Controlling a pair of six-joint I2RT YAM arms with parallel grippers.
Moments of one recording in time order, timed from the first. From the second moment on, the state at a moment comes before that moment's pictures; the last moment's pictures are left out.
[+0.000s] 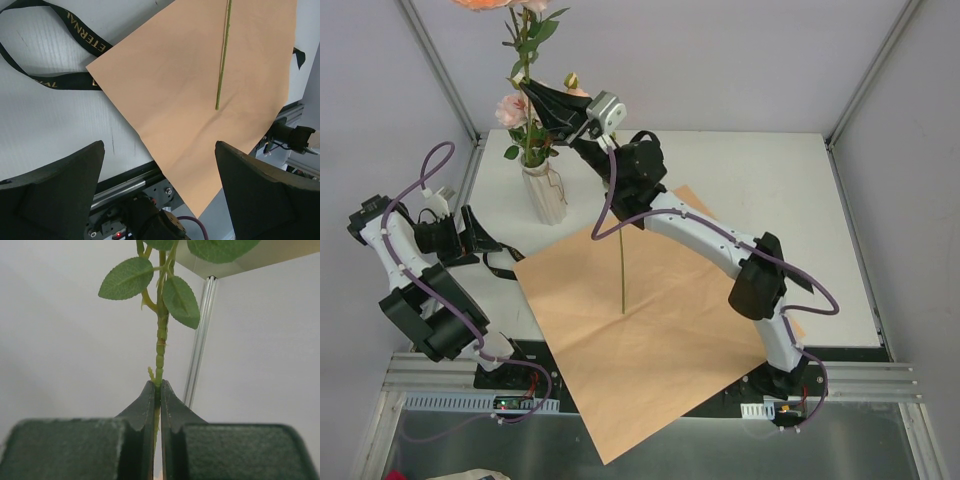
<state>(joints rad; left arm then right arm) 0.75 1.47 1.28 -1.37 0.84 0.51 1.01 2.09 2.08 0.89 -0.12 -0.16</state>
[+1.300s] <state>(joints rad) 0.75 1.52 1.30 -1.37 0.83 0.54 0.95 2.34 2.11 0.61 -0.06 -0.12</state>
